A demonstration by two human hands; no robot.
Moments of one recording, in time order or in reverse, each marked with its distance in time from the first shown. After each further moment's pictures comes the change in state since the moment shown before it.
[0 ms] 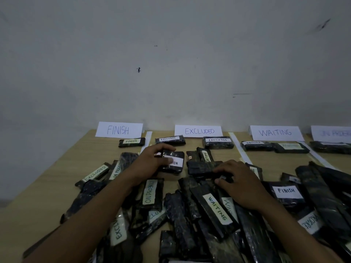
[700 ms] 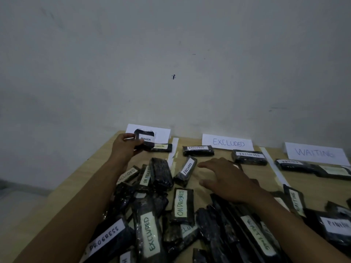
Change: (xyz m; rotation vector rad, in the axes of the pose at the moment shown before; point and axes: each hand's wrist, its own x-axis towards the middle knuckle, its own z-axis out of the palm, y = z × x) left_hand 0.011 -0.035 -0.135 -0.421 0.705 -0.082; right_hand 0.074 -0.089 0.037 -0.173 -0.208 -0.252
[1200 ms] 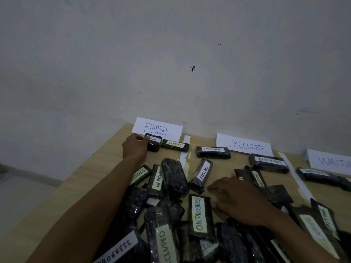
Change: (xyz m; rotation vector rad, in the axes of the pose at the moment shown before) left_hand 0.073 -0.051 -0.008 0.576 0.230 0.029; right_hand 0.013 -0.003 0.030 -0.087 -0.187 0.007
